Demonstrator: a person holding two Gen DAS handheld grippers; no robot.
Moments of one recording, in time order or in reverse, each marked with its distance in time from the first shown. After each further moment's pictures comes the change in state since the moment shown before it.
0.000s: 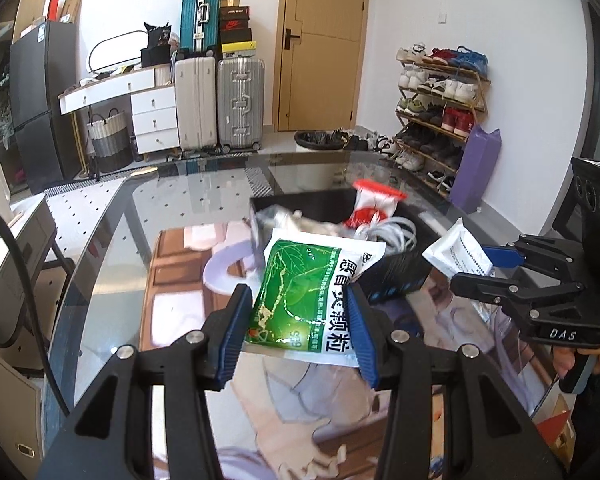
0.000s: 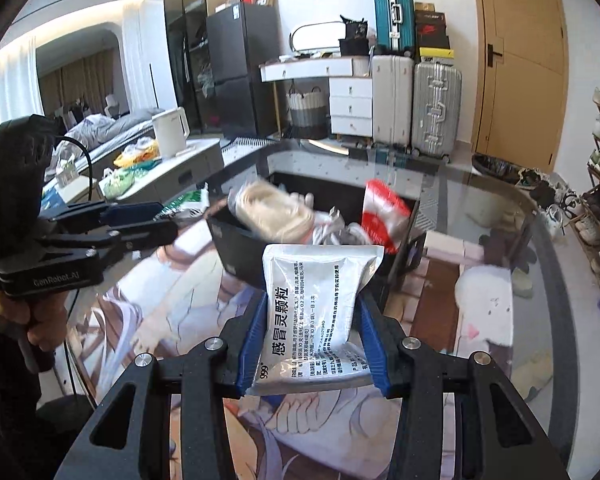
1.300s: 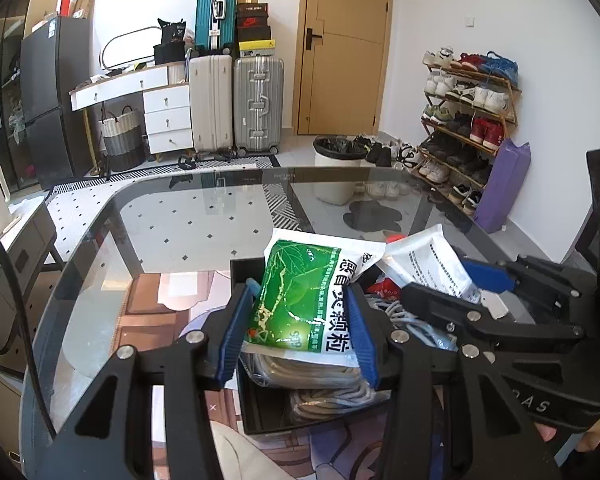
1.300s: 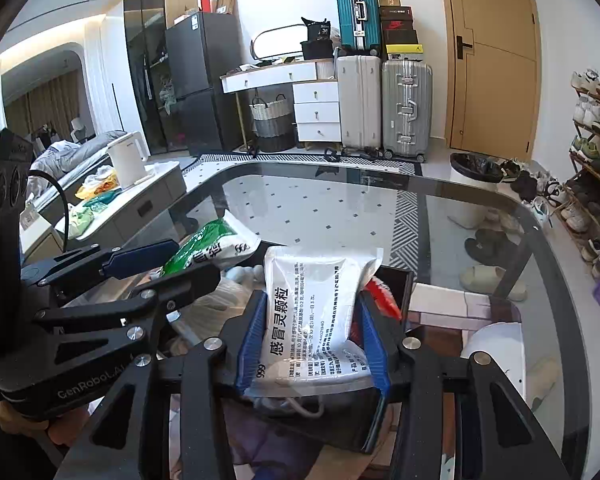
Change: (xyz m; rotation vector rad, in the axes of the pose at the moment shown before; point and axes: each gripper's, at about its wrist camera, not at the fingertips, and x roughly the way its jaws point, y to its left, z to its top) left arm 0.093 0.001 0.047 -0.046 0.006 0.076; right arm 0.090 -0.034 0.075 0.092 -0.009 -0.093
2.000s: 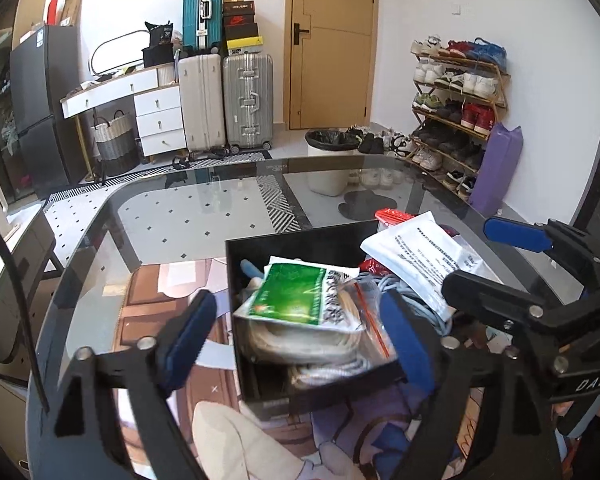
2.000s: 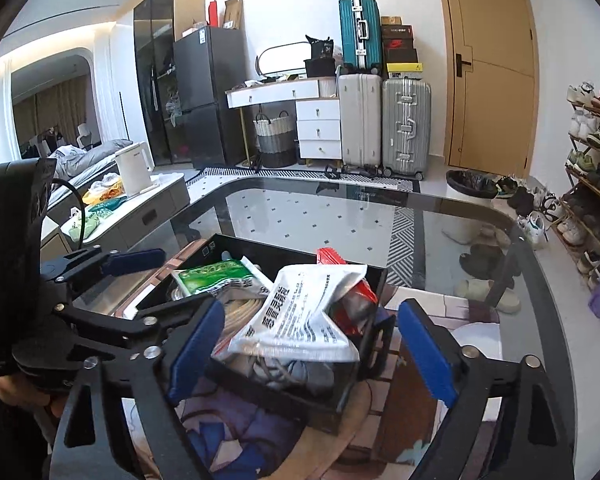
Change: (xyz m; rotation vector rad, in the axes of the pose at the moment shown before) left arm -0.018 -0.006 -0.009 0.044 0.006 -0.015; right arm -0.036 -0.013 -0.018 -0.018 -0.079 0.009
